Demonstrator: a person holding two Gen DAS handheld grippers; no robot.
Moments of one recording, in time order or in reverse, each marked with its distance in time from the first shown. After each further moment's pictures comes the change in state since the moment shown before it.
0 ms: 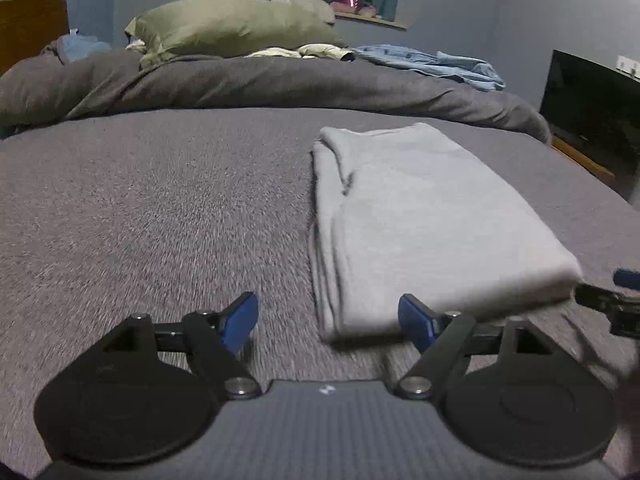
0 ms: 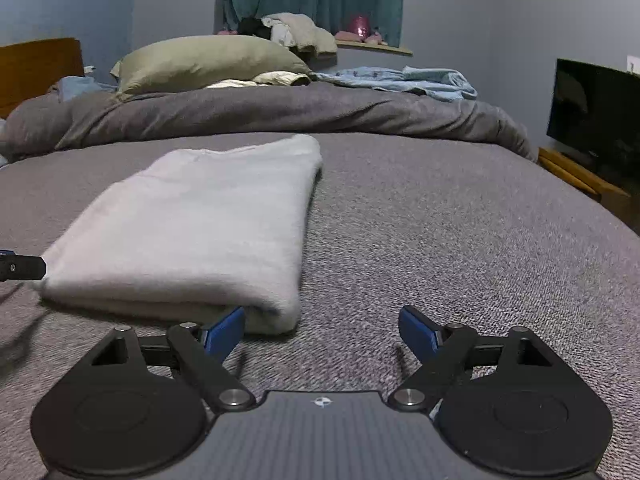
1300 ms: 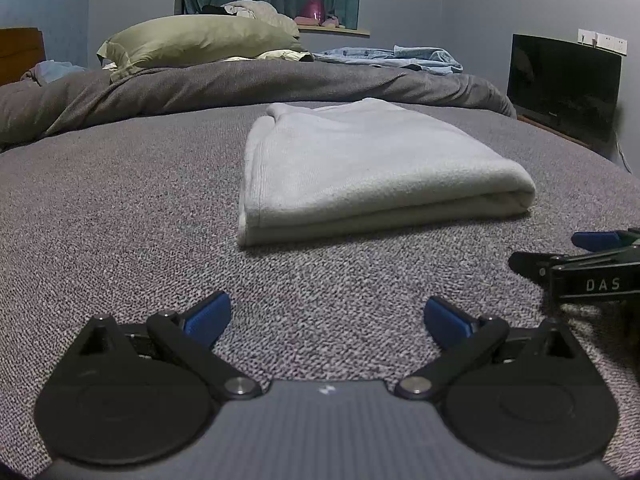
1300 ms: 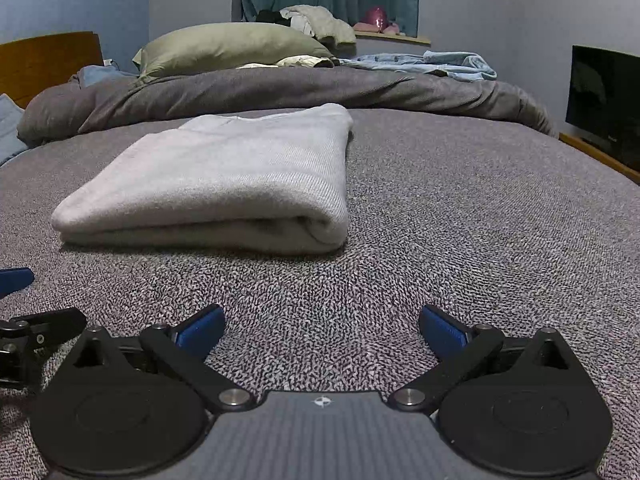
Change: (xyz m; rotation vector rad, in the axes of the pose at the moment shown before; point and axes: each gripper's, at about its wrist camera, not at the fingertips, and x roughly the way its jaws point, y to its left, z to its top) left arm 0.006 -0.041 -0.079 0.099 -0.064 -0.041; right arm -0.001 0.017 -0.054 0.009 0.022 0.056
